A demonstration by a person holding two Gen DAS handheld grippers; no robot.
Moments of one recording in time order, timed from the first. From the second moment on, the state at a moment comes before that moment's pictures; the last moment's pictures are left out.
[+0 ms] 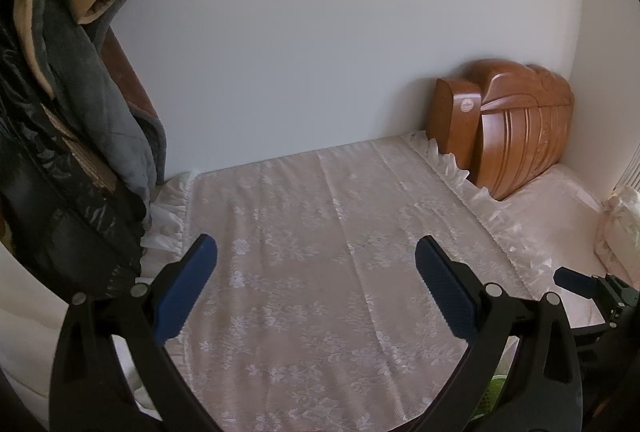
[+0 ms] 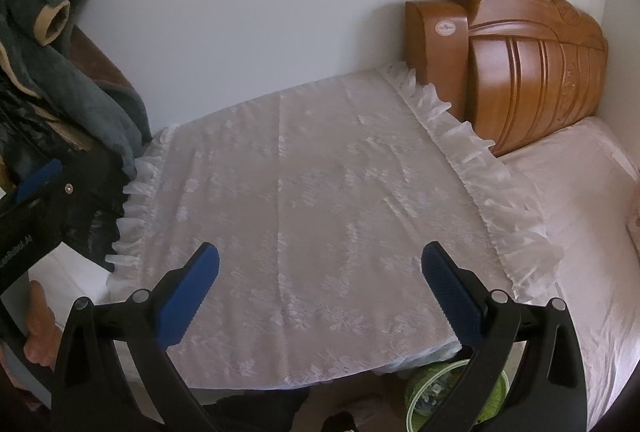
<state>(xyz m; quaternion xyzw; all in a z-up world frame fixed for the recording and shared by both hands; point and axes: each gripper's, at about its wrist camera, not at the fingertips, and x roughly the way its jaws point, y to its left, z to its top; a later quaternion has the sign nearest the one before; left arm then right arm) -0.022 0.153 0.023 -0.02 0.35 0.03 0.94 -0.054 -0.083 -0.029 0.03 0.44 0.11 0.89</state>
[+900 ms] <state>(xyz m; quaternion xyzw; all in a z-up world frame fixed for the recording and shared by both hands) -0.023 0.147 0.022 -0.02 0.35 0.02 0.93 -0.063 -0.092 -0.029 0.03 0.44 0.11 0.89</state>
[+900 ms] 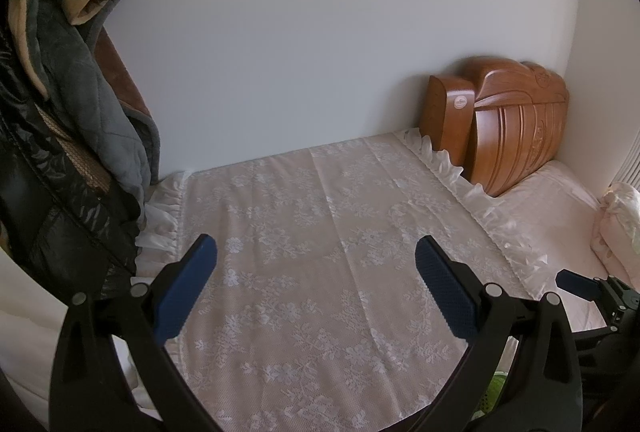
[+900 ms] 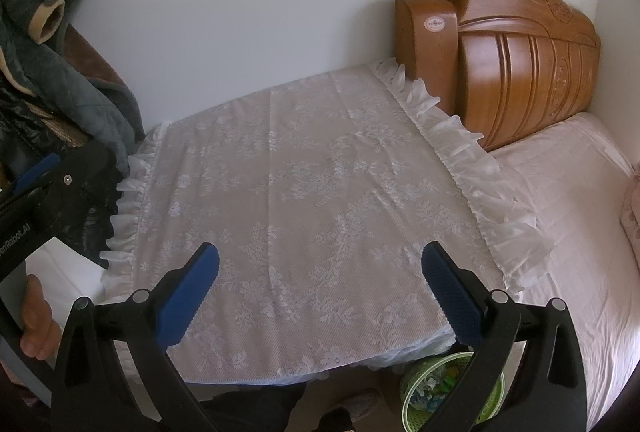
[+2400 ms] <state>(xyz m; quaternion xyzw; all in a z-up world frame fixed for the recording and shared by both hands) -0.018 0.148 0.013 -0.02 0.36 0.00 0.93 -0.066 -0.092 -0.034 0.03 0.45 0.10 0.89</state>
